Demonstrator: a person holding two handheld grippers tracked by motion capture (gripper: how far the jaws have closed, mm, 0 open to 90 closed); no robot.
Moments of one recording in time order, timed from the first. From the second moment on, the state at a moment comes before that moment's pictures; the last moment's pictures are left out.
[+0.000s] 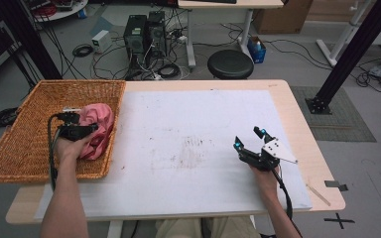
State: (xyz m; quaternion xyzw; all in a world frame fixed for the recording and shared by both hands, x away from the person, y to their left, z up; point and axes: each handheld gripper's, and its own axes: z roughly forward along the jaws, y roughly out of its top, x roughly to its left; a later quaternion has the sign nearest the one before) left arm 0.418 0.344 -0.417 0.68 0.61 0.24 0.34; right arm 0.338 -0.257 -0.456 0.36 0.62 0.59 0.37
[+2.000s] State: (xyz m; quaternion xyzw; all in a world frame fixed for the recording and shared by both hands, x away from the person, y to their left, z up) left arm 0.429 0.107 -0.320 0.75 0.29 0.19 0.57; right arm 0.337 -0.255 -0.456 0.35 0.63 0.59 0.37
